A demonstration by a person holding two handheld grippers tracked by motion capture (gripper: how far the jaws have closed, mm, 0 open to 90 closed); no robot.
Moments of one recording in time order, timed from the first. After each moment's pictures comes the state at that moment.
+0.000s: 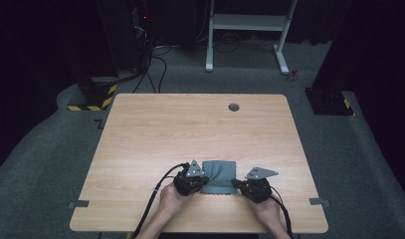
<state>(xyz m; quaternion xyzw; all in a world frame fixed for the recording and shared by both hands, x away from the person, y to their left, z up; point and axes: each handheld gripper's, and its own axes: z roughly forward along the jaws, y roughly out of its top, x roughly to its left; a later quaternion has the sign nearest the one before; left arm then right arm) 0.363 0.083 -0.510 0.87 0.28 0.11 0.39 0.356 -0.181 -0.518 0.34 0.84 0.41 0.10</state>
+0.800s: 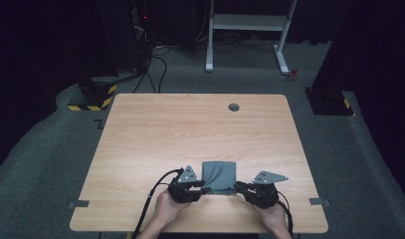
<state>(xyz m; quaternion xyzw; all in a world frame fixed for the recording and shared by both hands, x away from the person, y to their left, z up) 0.344 0.096 -0.499 0.85 0.29 0.08 0.43 0.337 -0.194 -0.502 0.34 0.82 0.45 0.09</state>
